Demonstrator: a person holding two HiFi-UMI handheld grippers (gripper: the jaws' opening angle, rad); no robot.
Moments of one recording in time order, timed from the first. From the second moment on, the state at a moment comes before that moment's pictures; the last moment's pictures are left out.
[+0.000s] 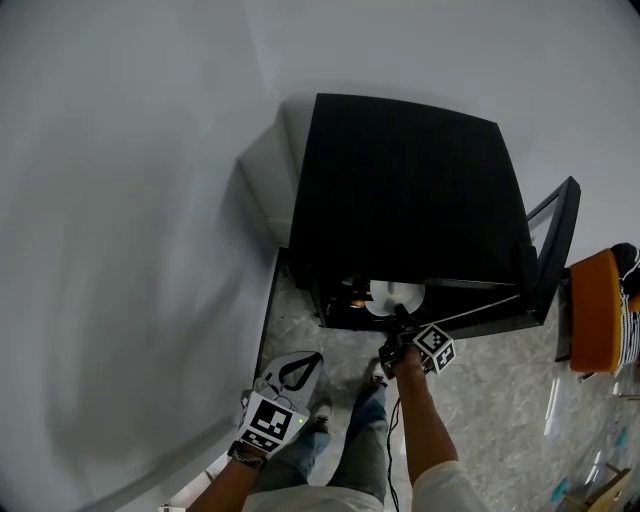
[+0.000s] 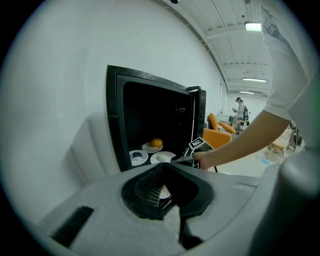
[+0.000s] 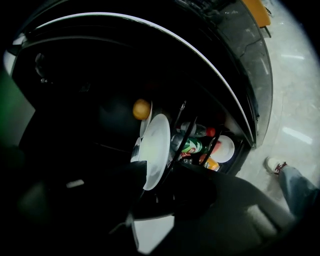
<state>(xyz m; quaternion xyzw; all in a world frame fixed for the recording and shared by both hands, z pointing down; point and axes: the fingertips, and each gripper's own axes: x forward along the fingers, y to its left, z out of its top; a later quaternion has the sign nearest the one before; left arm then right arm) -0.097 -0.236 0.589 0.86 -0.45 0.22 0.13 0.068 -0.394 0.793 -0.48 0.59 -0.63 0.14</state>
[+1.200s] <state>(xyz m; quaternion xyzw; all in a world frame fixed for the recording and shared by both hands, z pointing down) -0.107 -0.217 0.591 0.85 -0.46 0.22 0.13 0.061 -0.385 0.780 -0.42 0.52 -0.68 0.31</state>
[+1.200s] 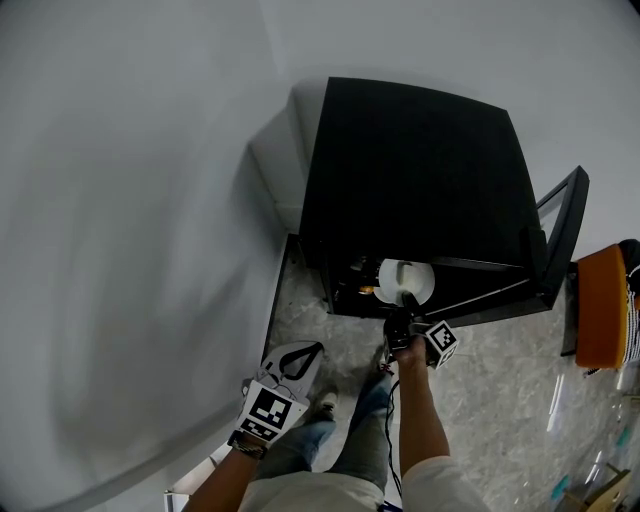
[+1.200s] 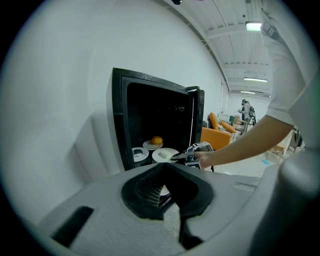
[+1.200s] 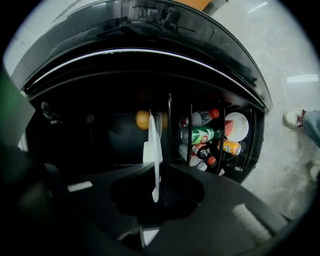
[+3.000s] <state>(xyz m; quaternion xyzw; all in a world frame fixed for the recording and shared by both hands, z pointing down) 0.012 -0.179 0.432 0.92 -0.38 0.10 0.04 0.136 -0.165 0.484 -0.46 0.50 -0.61 0.41</state>
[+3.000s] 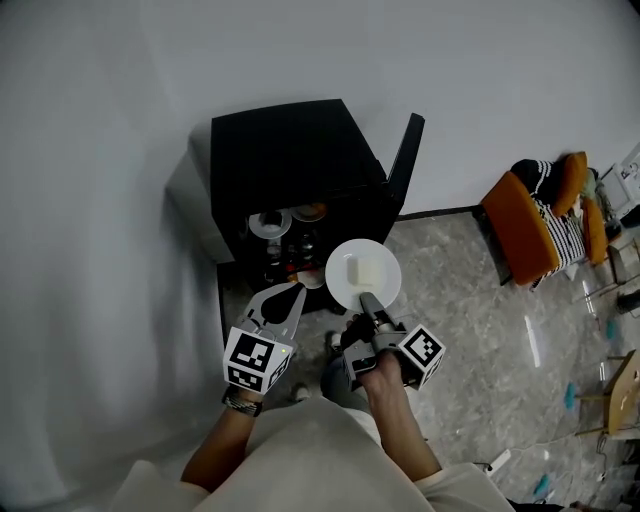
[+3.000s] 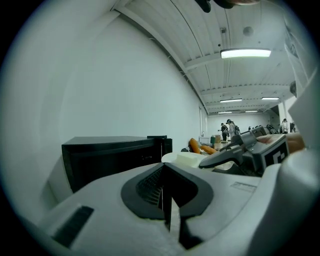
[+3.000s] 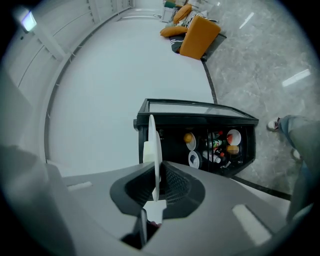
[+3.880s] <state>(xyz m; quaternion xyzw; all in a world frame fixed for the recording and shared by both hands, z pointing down) 0.030 -0.164 0.429 0.92 -0.37 0.10 0.03 0.152 -0.129 0.475 -0.47 0.51 -0.61 0.39</state>
